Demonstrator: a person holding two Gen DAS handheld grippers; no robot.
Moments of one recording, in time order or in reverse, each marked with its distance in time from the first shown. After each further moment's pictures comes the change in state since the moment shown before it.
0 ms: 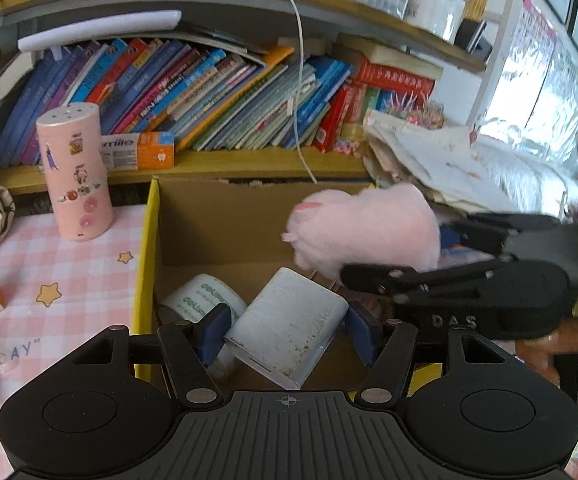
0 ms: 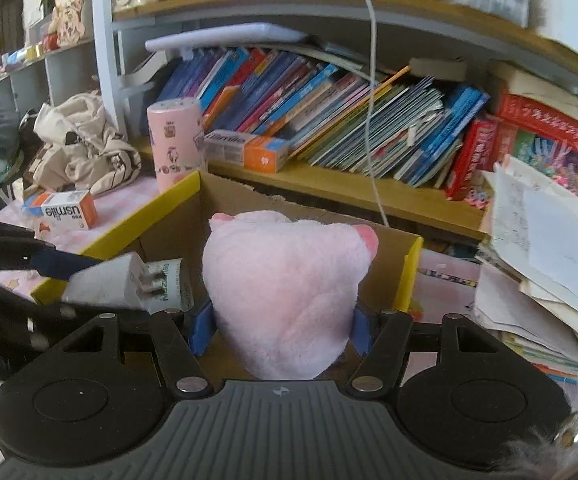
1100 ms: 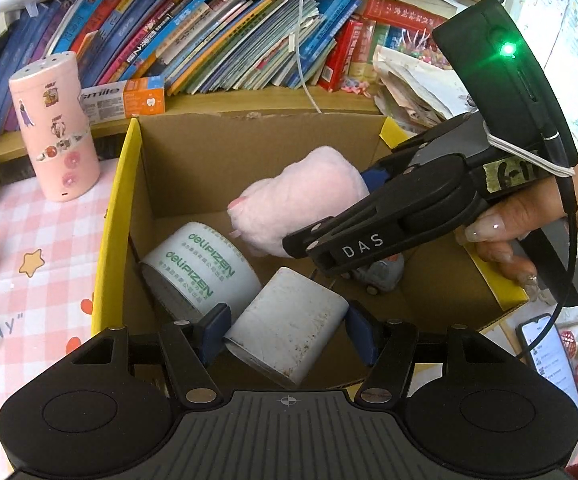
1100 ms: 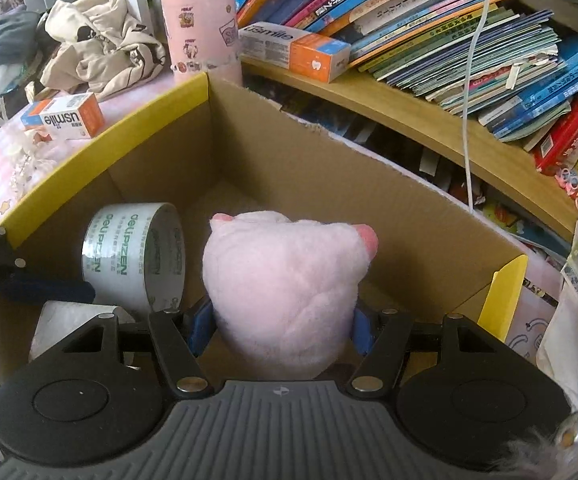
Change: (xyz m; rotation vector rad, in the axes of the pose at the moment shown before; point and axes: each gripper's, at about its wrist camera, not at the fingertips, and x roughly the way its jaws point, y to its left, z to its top) left arm 0.035 -0.001 -0.006 0.023 0.145 0.022; right arm 0.097 -0.008 0.027 -0.139 0.326 0.134
